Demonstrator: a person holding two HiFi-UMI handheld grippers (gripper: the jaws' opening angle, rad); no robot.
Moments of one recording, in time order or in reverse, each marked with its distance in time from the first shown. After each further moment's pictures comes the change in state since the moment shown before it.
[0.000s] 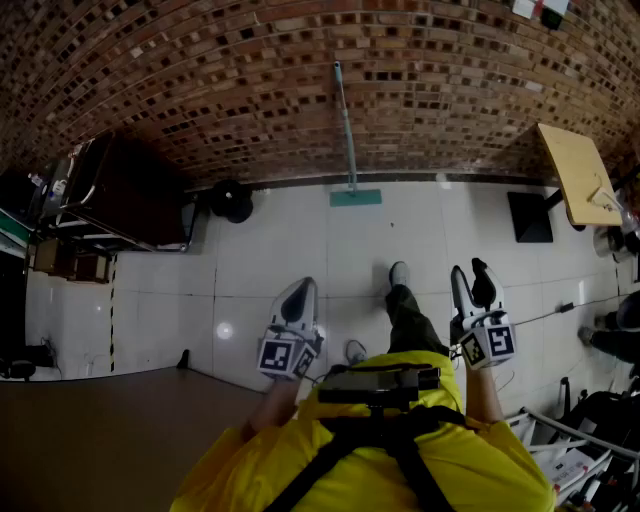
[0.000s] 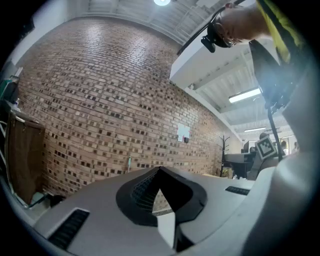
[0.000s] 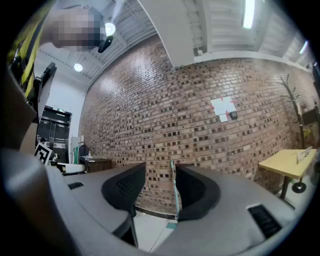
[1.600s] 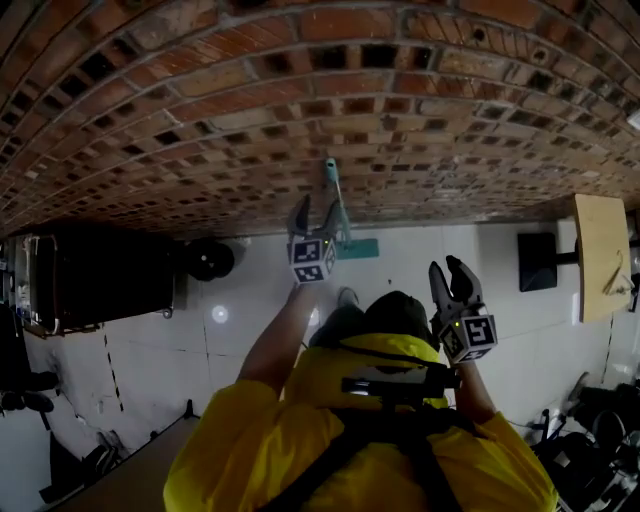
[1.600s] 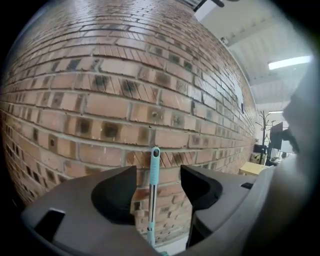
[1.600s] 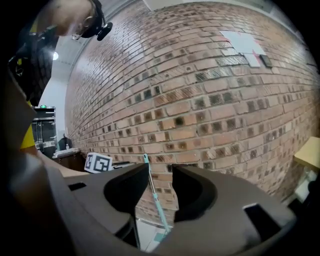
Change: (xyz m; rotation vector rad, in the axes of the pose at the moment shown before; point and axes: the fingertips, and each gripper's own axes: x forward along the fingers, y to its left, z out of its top) left arm 0.759 0.312 -0.076 0.042 0.174 0.082; right arm 0.590 -0.217 -0.030 0.079 0.212 -0.042
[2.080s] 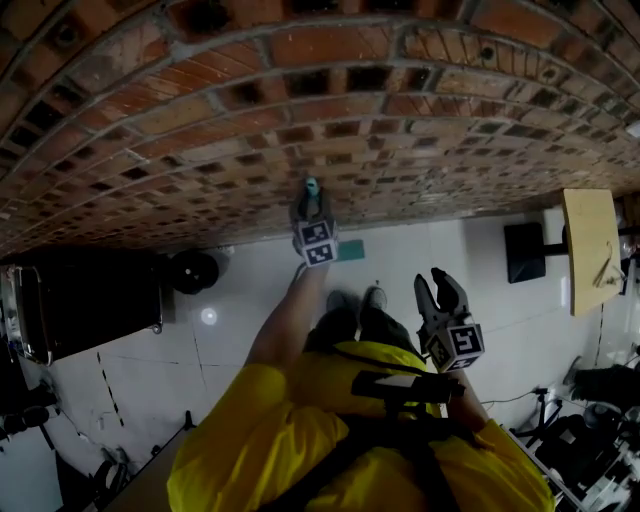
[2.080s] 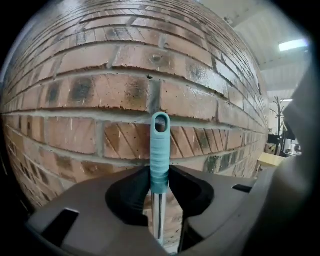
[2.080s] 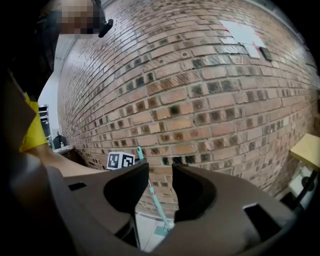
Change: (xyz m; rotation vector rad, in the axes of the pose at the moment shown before) left arm 0.111 0.017 -0.042 0.034 0.073 0.119; right arm 0.032 -0.011 -0.017 0.027 0.094 -0.050
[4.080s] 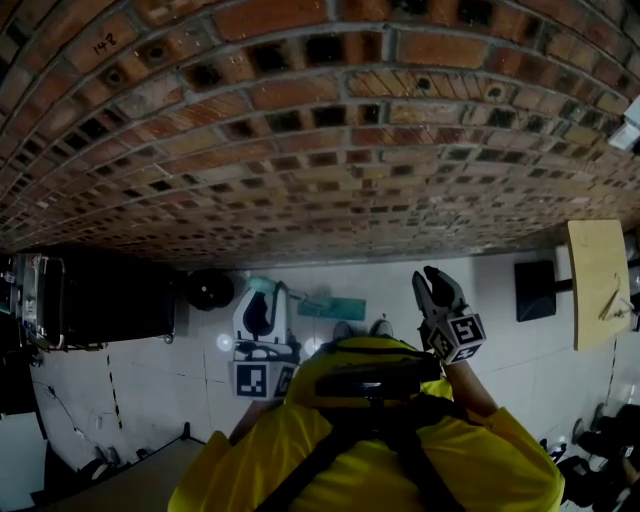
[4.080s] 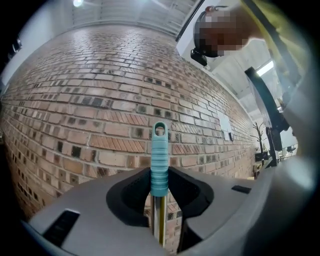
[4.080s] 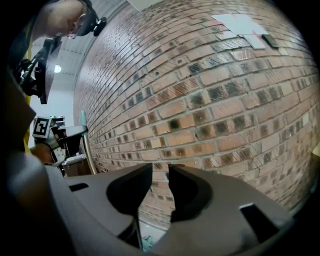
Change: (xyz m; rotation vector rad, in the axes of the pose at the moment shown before) left arm -0.306 -0.051 0.213 0.054 -0.371 -0.109; right arm 0.003 -0.038 0.049 0.007 -0.094 0.188
